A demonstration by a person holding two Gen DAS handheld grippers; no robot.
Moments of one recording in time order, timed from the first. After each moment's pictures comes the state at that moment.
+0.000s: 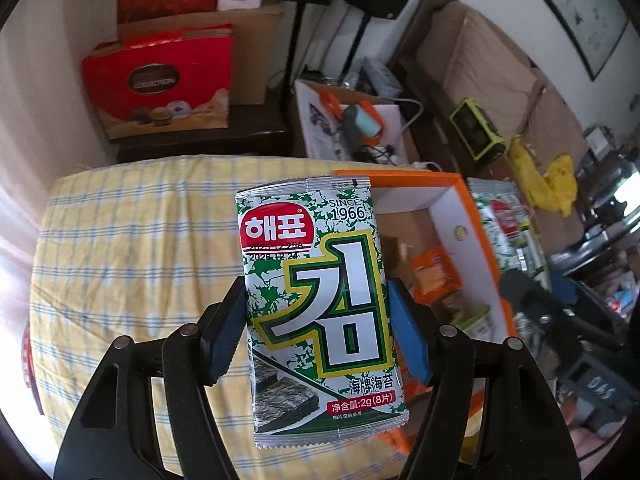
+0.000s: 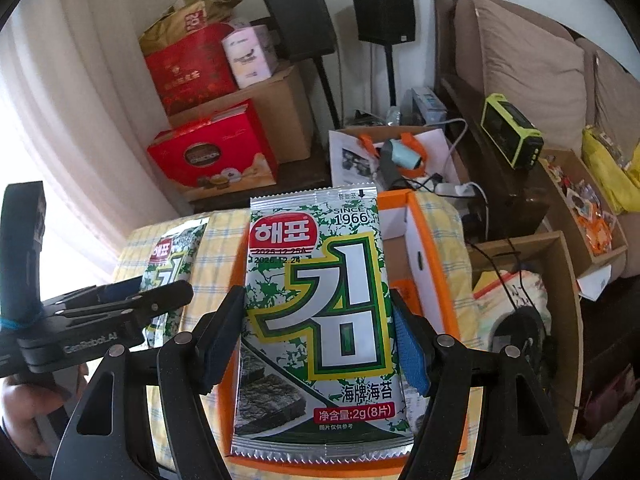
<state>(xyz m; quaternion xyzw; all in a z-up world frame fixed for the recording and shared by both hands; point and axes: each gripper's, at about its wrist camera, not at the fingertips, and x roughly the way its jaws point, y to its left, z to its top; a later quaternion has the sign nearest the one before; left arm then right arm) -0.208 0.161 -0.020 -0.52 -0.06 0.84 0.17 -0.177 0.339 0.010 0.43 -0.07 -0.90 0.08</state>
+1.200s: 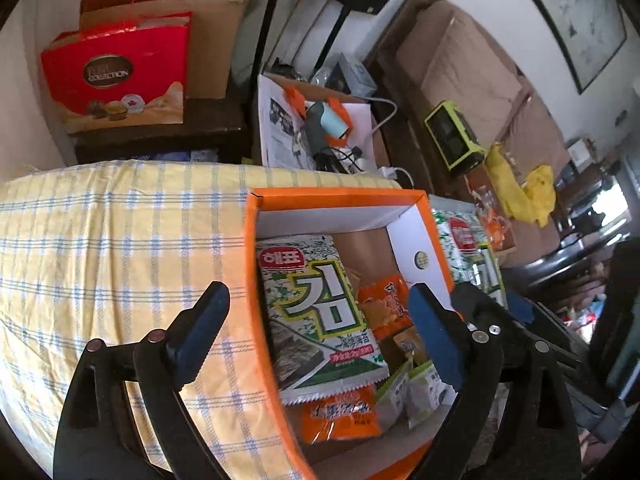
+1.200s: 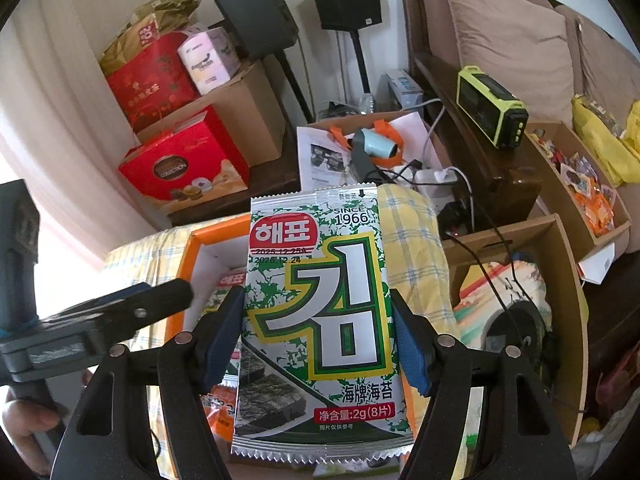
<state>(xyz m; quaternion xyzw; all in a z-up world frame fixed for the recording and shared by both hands) -0.239 0.206 -0.032 -0.52 -0.10 0.82 0.20 -0.209 0.388 -0.015 0.45 -0.11 -0.89 0.06</state>
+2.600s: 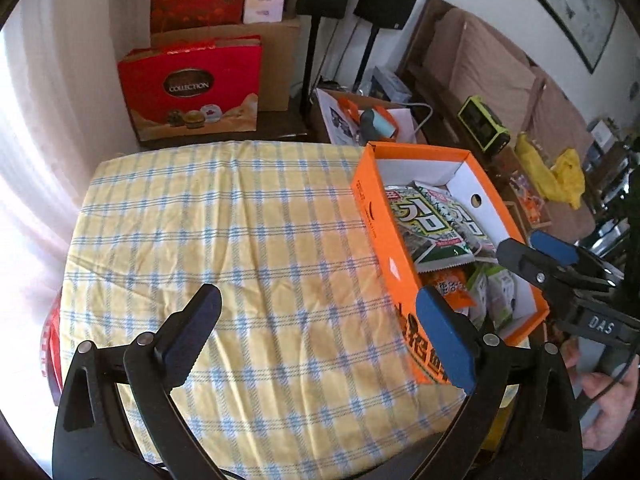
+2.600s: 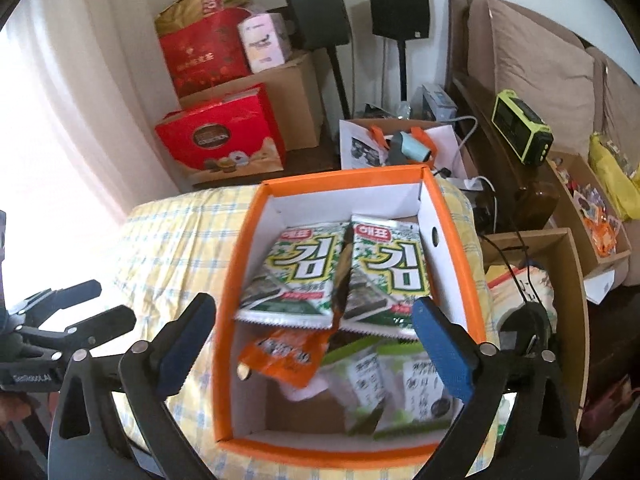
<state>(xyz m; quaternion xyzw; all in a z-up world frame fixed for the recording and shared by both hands) -0.145 0.109 -0.021 -0.48 -0.04 0.86 0.15 -0.156 0.317 -0.011 0.43 -0.04 -0.90 0.09</state>
